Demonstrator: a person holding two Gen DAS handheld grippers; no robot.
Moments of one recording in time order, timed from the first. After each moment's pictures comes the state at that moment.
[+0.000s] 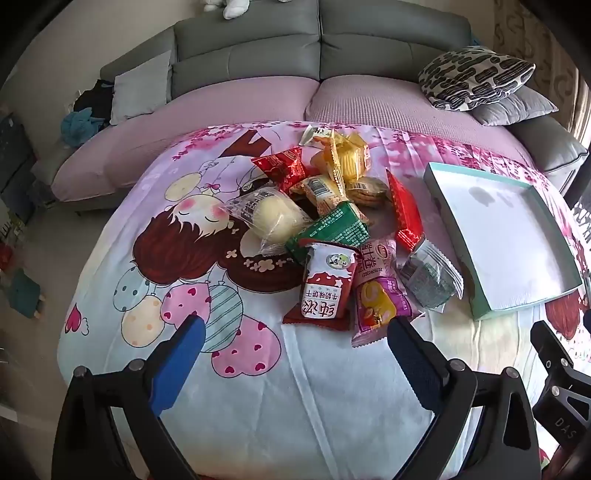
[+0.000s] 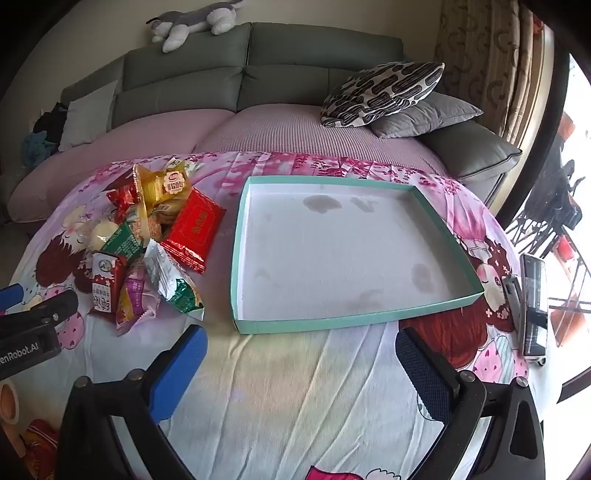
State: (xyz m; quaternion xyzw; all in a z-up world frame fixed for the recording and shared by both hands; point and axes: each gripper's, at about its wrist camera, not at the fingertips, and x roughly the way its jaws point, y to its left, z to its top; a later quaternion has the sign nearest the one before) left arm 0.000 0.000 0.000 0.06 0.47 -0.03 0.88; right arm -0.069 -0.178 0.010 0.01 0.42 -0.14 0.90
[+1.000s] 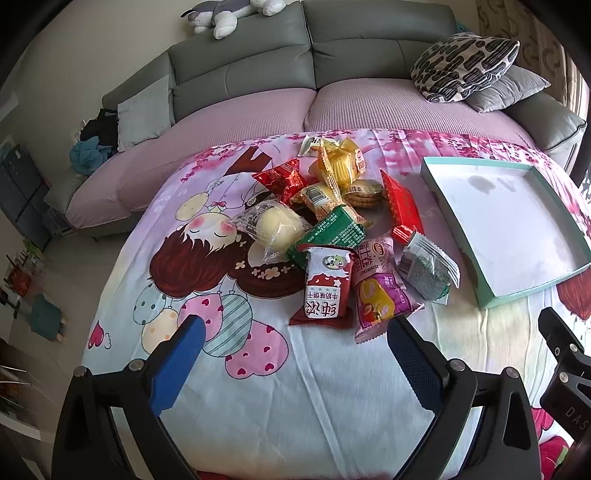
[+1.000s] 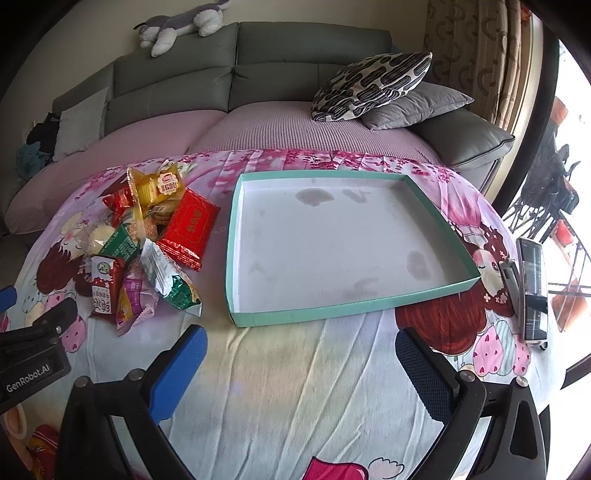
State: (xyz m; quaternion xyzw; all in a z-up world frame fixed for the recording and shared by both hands) left arm -0.016 -0.014 0.007 0.12 0.45 -0.01 0.89; right arm -0.076 -0.183 0.009 0.03 0.42 -0.15 0.89
